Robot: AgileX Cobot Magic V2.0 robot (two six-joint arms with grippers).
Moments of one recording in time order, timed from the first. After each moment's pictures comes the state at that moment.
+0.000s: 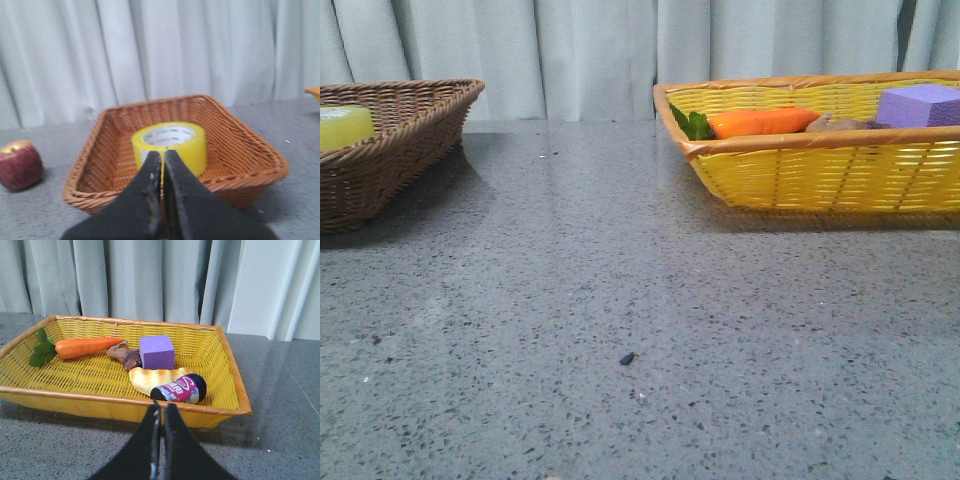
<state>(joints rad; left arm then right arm) -0.06 0.03 -0.12 -0.06 0.09 0.13 0.55 -0.01 -0.53 -0.70 0.88 0.47</state>
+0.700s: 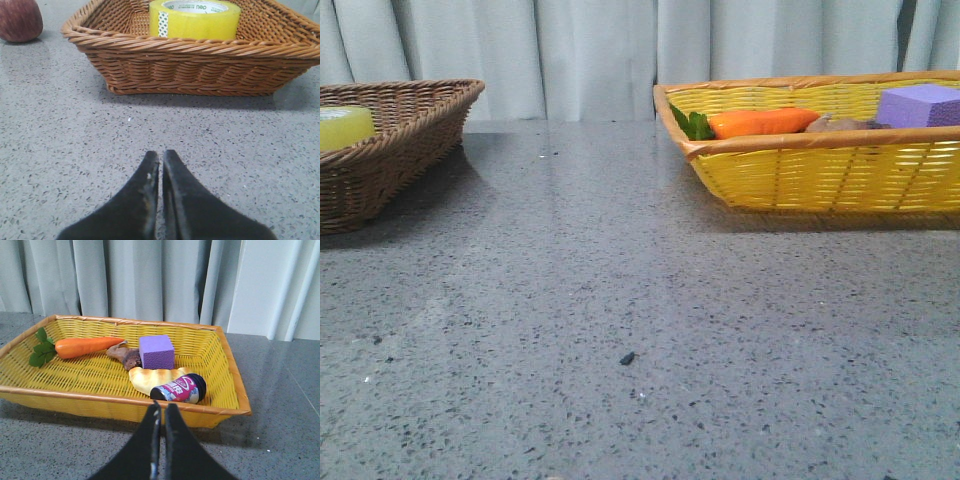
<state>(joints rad) 0.00 -0.01 0.00 0.02 0.33 -0.11 0.55 -0.02 -0.53 -0.70 0.88 0.47</state>
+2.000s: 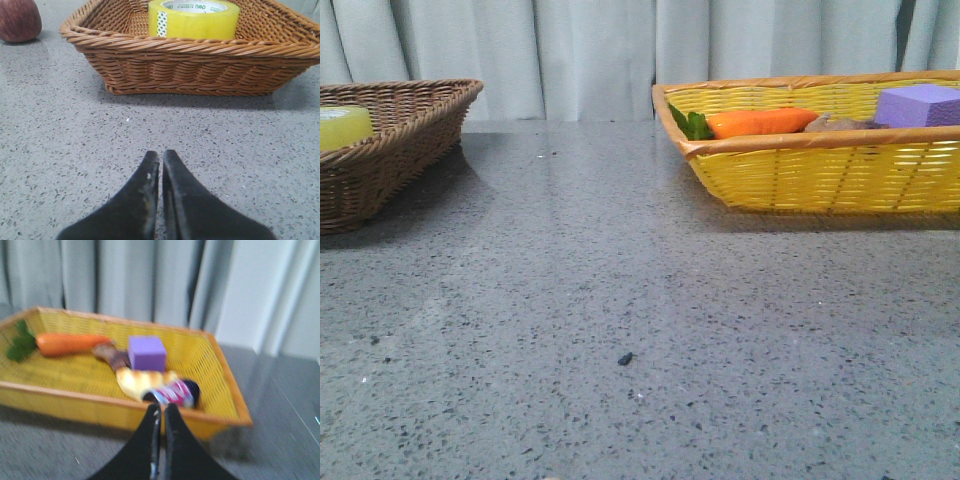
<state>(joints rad) 0.00 -0.01 0.00 0.02 0.33 -0.11 0.39 -0.02 -0.36 -0.75 0.62 0.47</state>
